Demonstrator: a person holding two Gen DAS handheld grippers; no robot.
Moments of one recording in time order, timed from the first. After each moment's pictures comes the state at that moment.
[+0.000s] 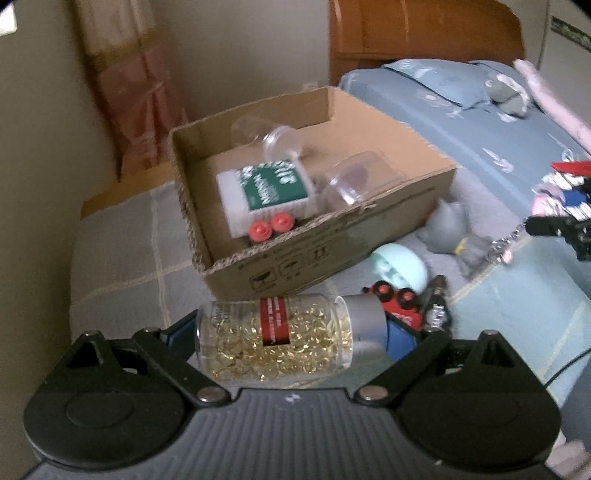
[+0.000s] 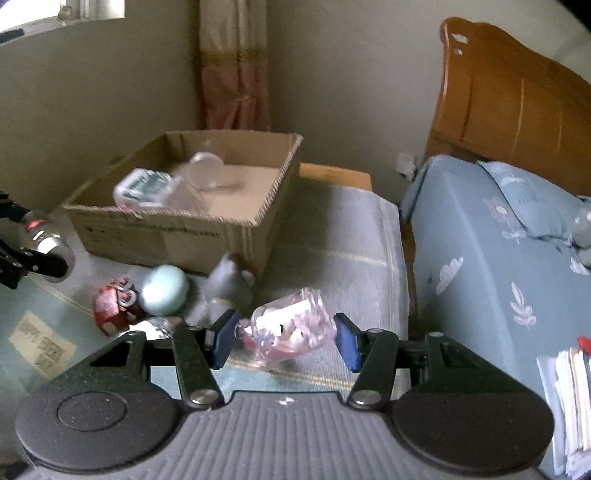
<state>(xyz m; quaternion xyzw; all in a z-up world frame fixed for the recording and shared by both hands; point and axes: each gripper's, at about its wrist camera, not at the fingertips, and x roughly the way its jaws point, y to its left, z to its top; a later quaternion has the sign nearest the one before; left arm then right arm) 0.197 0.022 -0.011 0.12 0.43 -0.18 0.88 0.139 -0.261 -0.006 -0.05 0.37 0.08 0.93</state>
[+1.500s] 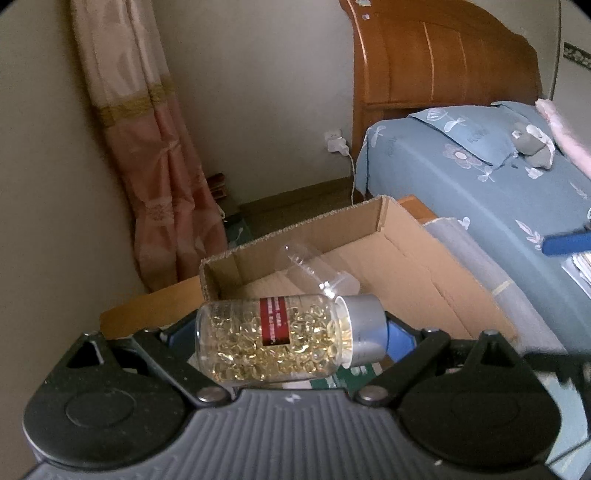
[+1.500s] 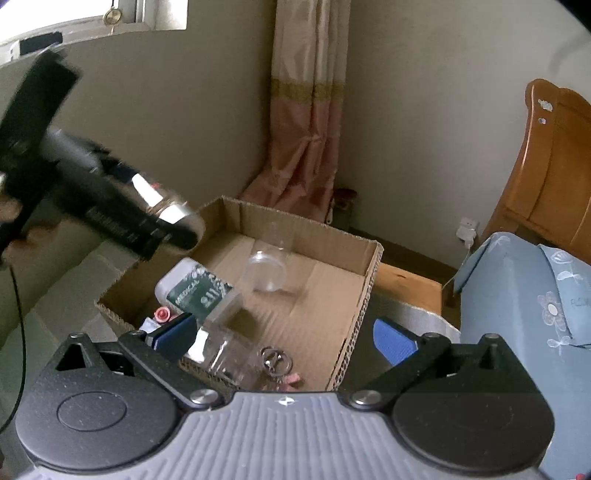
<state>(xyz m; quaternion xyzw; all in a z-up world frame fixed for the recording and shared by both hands) 0.334 0.016 0.048 0.11 0.38 -0.16 0.90 0.251 -0.190 0.058 -0.11 0.35 0.17 0.92</state>
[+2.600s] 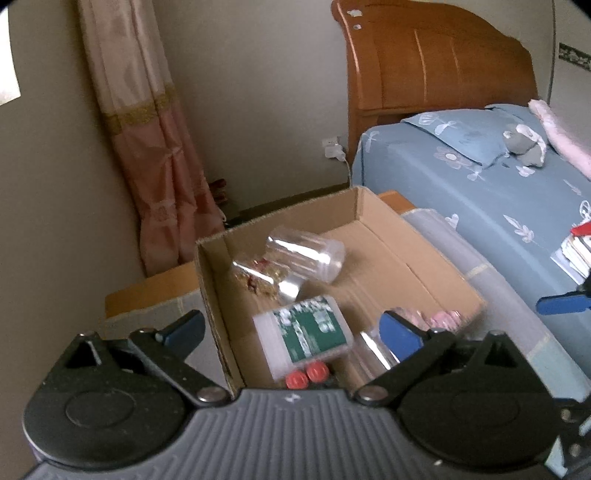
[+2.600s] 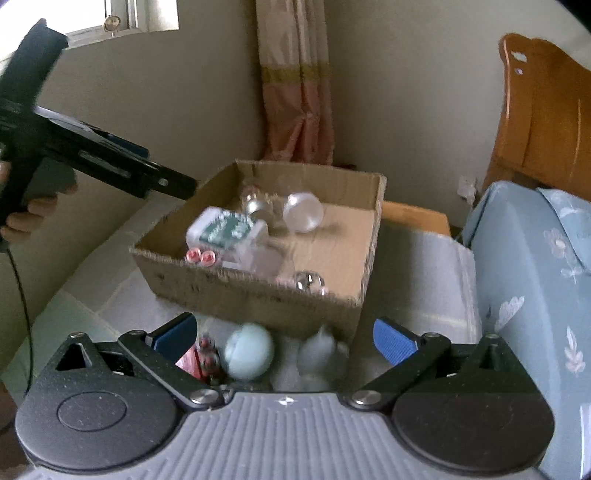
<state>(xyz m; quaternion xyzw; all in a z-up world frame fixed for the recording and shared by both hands) 0.265 0.010 0.052 0.11 0.37 -0.16 0.91 0.171 -0.205 0.016 -0.04 0.36 0.16 0.92</state>
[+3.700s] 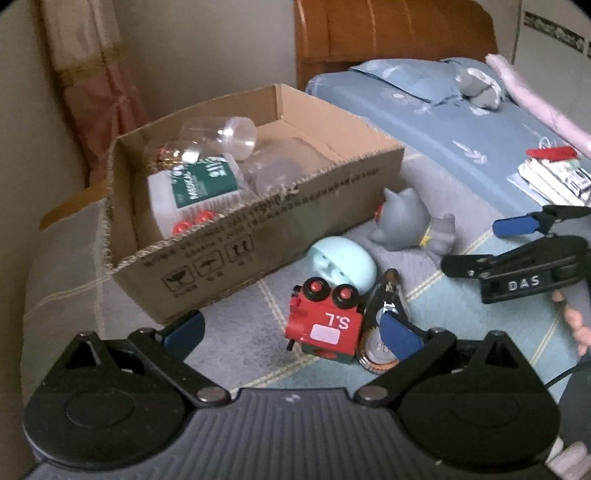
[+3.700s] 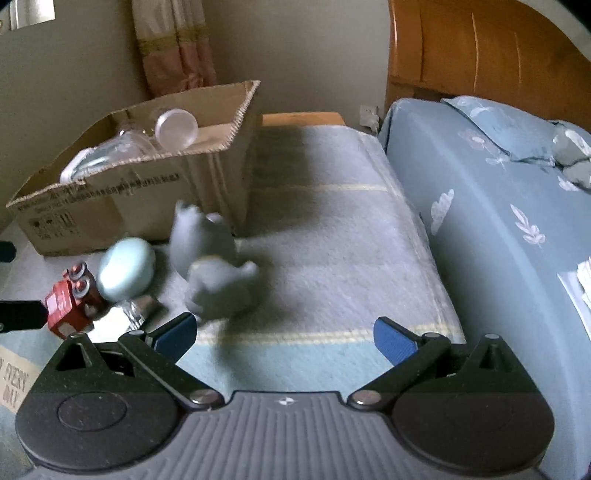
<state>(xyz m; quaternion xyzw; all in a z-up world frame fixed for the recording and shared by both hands) 0.182 -0.015 -0.046 0.12 0.41 -0.22 0.88 0.151 -0.250 -0.083 0.03 0.40 -0.01 0.91</state>
